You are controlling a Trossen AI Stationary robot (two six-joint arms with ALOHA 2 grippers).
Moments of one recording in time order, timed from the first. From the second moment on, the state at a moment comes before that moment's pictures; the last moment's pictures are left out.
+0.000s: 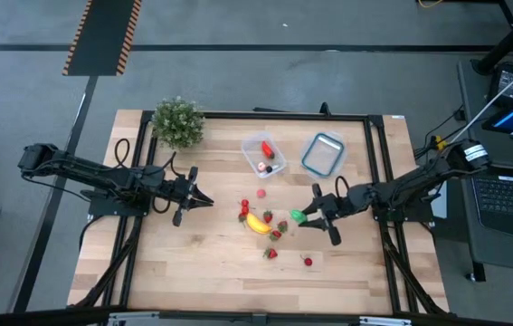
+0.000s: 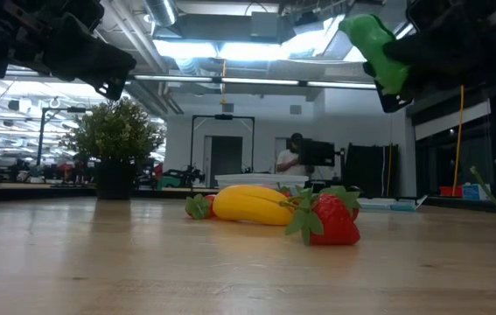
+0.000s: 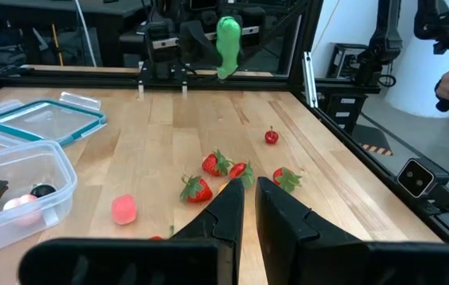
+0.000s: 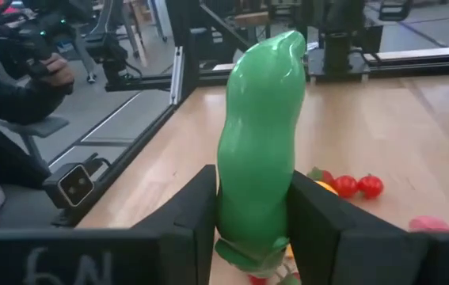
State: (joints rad) left arm -0.09 0.75 0.19 0.40 0.09 -0.08; right arm 0.28 1.21 0.25 0.83 0.01 0.15
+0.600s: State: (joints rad) left arm -0.09 0.75 0.19 0.40 0.09 -0.08; right arm 0.24 1.21 0.24 0.82 0.36 0.18
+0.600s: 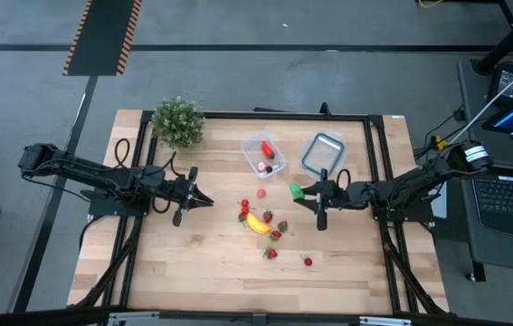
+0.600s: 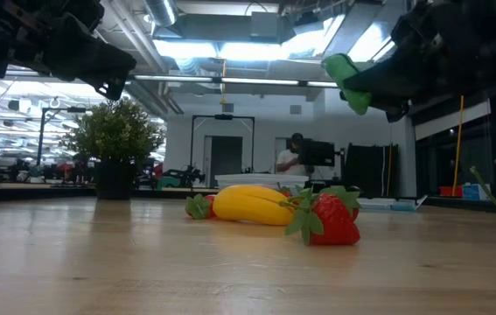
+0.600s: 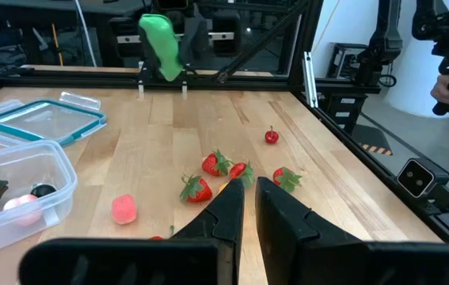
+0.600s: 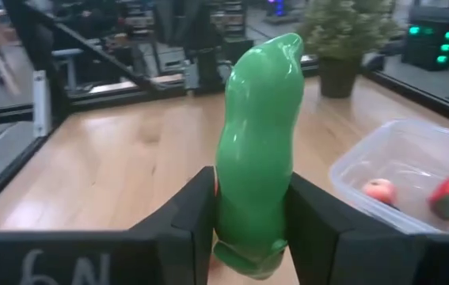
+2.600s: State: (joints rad) left arm -0.09 0.75 0.19 0.37 0.04 -0.07; right arm -0.37 1.90 1.28 -0.23 -0.13 0.12
